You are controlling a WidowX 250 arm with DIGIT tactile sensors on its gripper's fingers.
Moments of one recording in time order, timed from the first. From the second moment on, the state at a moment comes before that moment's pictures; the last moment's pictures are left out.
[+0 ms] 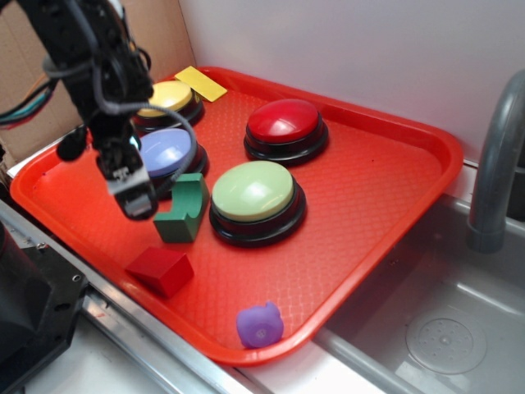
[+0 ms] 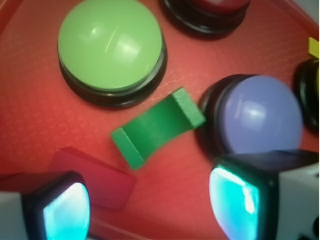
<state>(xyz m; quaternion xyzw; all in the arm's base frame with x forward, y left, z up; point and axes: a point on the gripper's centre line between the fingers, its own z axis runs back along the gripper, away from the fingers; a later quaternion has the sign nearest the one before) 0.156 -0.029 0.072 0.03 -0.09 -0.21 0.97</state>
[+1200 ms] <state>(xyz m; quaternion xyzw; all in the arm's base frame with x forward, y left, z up) 0.174 -0.038 0.032 0.02 -0.07 -0.15 0.99</state>
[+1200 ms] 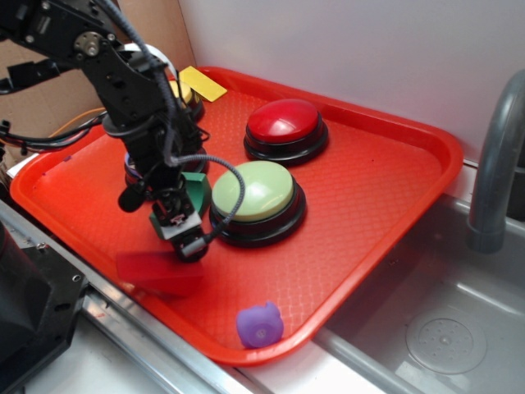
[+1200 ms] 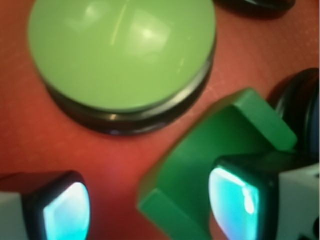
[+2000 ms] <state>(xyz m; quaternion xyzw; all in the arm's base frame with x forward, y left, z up) 0.174 -0.035 0.029 0.02 -0.07 -0.12 0.99</state>
